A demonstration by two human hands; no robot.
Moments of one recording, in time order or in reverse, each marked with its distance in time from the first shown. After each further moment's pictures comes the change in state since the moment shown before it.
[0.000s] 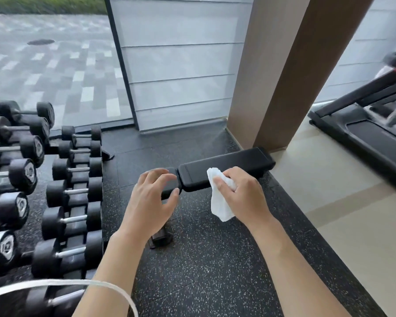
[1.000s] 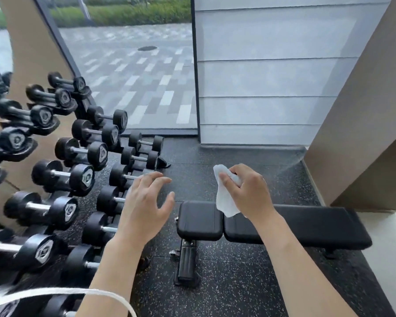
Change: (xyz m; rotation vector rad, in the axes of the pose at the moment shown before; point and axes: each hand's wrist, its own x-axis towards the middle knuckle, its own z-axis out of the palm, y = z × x) left_hand 0.243 -0.093 0.008 0.245 0.235 -0.321; right_hand 0.353 0.060 0.149 0.220 -0.227 -0.232
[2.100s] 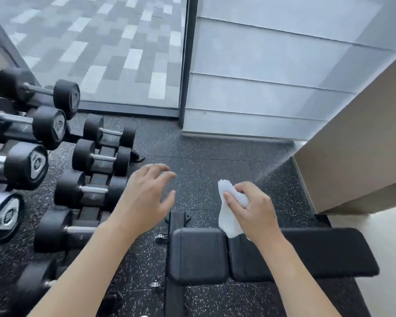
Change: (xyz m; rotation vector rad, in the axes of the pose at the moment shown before) left_hand 0.344 -0.269 0.171 -0.004 -0.280 0.216; right_hand 0.254 0.105 0.257 -0.132 -0.072 0.239
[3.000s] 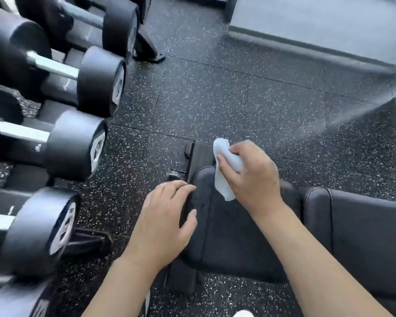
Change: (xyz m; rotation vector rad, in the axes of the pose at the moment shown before) left_hand -0.151 -0.145 0.481 -0.250 -0.153 -0.350; right_hand -0.023 0.286 0.416 -0.127 -0.050 -0.233
